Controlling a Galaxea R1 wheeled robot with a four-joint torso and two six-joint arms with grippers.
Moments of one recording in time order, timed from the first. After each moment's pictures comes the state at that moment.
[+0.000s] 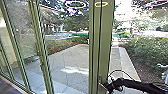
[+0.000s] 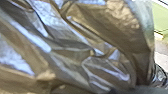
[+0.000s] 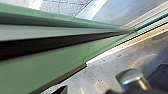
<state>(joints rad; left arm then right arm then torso) 1.50 3.02 -2.69 -0.21 0.01 0.28 -0.55 2.75 -2.12 0.03 -0.57 1.37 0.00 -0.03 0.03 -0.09</state>
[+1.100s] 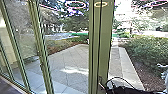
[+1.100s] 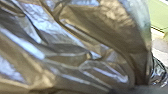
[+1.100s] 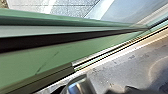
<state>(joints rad) 1.51 3.01 -2.69 -0.21 0.01 0.28 -0.66 2.78 -2.19 0.04 -0.38 1.29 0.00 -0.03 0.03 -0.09</state>
